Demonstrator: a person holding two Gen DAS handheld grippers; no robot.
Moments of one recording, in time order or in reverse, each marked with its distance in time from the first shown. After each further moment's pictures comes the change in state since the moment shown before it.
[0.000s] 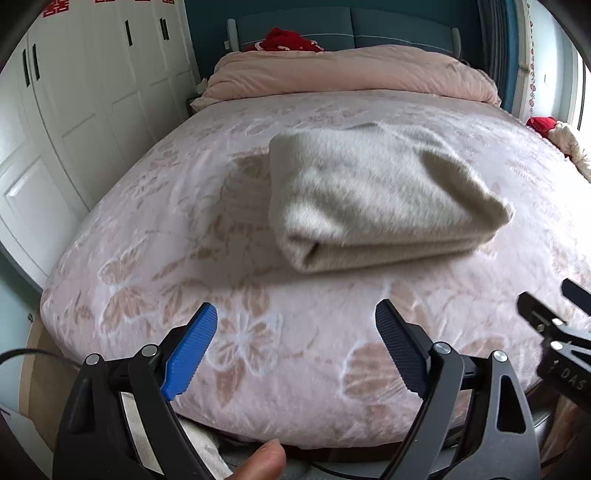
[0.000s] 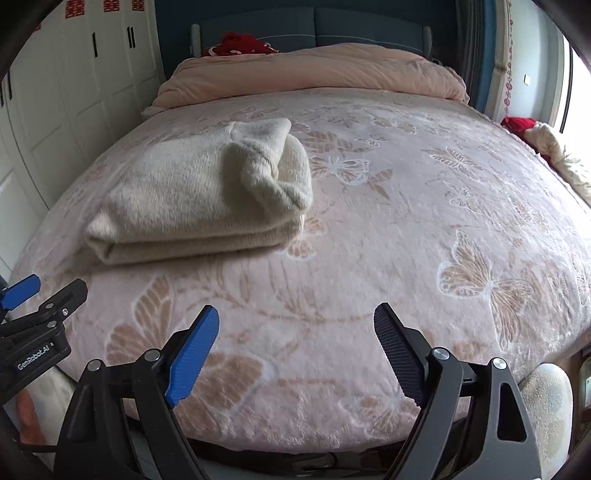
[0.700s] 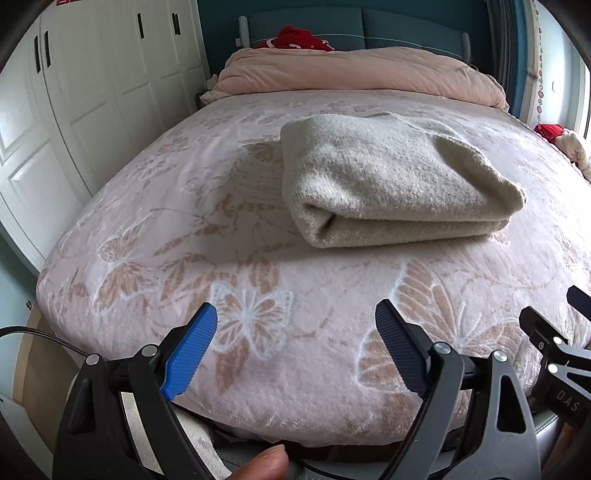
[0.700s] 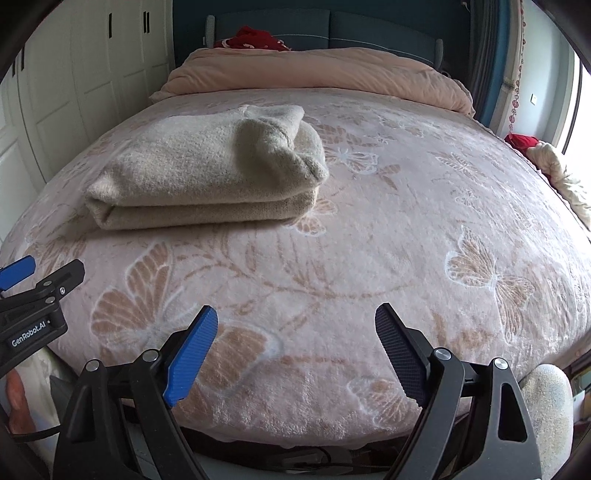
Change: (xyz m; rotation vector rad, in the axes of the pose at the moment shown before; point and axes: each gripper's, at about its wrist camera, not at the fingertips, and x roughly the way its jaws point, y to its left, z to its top) left arm 0.009 0.004 -0.021 -0.035 -0.012 0.004; right arm 0.006 0.021 -0.022 -0.062 -0.004 -0.032
